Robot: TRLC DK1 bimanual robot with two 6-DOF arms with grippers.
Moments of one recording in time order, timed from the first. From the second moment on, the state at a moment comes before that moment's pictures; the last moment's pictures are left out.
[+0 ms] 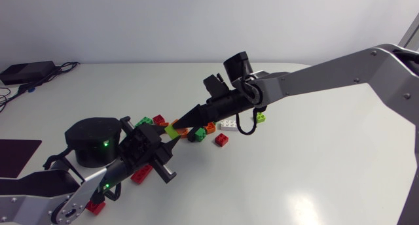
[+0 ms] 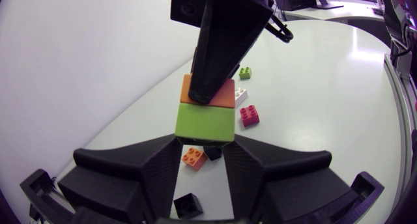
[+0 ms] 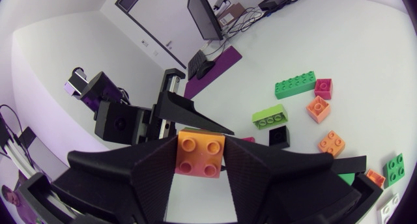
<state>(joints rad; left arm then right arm) -0.61 1.35 0.34 0.68 -0.04 0.44 0.50 1.99 1.33 -0.07 -1.22 -0.01</state>
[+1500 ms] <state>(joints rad) -0.59 1.59 0.42 0.67 -0.20 0.52 0.58 2.04 1.36 -0.21 -0.10 -0.32</state>
